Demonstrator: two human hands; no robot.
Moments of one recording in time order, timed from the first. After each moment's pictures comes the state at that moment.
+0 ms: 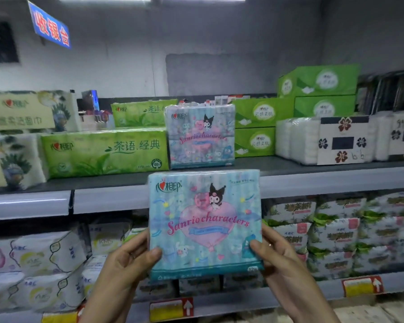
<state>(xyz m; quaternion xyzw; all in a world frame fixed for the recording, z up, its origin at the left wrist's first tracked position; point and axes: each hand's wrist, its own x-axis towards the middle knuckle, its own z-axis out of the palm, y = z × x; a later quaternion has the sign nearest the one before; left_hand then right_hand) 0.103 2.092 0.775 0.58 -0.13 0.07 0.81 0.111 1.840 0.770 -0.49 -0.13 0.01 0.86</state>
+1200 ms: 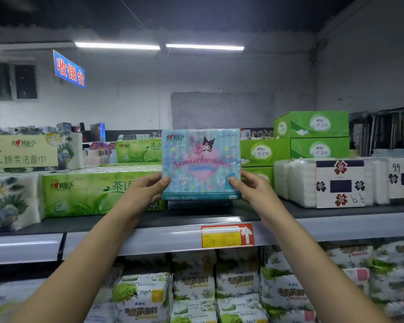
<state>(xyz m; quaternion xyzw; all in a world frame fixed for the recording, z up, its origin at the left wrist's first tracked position) 0.231 2.081 0.919 0.67 -0.21 0.14 0.69 0.232 1.833 0.911 -0.72 -0.21 -0.22 0.63</state>
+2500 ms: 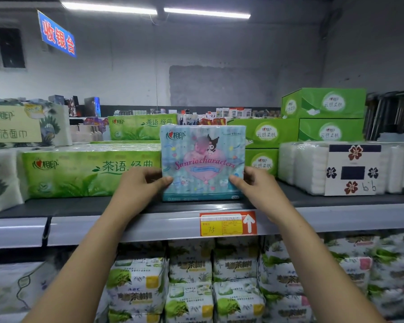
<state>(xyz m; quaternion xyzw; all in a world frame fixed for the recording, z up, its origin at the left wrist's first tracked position) 0.246 2.086 0.897 0.82 -0.16 0.28 0.48 0.245 1.830 0.899 -0.84 -0.15 -0.23 0.47</state>
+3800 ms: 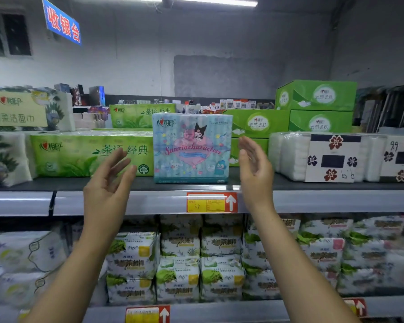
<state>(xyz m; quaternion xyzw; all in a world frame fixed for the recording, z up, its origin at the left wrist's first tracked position) 0.164 2.071 0.861 0.65 -0.14 0.45 0.60 0.216 1.832 0.883 -0.65 -0.21 -0.39 0.61</state>
